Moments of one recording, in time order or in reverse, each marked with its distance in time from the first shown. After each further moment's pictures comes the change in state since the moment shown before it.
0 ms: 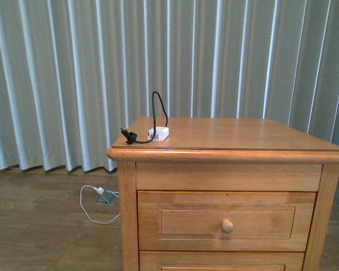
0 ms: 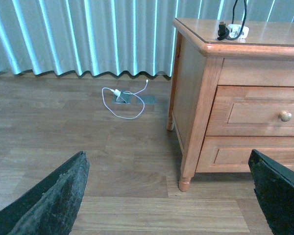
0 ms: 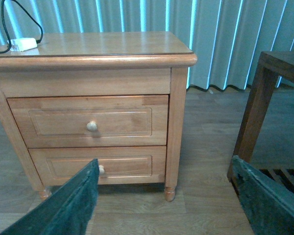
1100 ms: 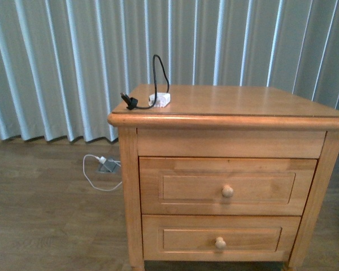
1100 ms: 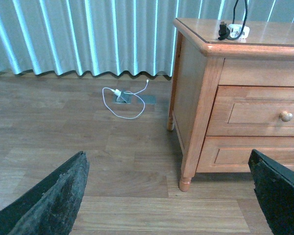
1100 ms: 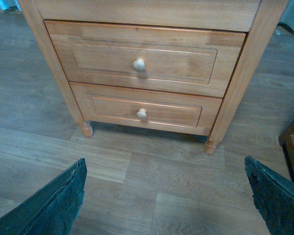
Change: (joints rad) left arm 0.000 0.000 0.000 0.000 0.000 0.000; right arm 0.161 0.720 0.145 0.275 -0.060 -0.013
